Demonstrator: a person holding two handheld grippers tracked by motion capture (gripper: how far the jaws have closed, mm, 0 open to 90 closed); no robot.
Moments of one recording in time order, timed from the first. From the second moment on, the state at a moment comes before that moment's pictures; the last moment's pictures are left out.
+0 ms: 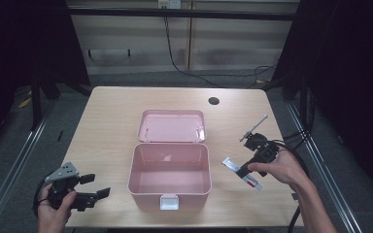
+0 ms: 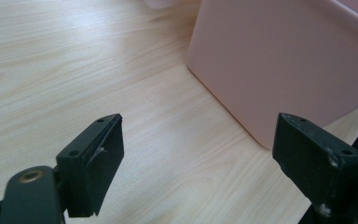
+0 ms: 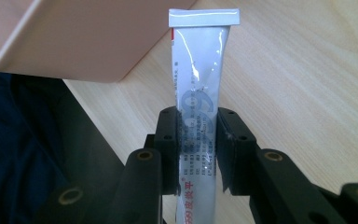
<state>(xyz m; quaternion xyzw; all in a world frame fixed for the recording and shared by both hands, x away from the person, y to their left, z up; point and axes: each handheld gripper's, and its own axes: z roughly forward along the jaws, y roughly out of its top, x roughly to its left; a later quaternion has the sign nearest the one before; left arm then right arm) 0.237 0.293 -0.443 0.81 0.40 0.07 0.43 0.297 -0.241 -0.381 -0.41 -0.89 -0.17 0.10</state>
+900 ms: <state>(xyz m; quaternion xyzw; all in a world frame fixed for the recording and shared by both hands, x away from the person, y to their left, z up) 0.237 0.294 -0.443 0.81 0.40 0.07 0.43 0.291 -0.226 -0.342 -0.35 -0.91 -0.19 0.10</state>
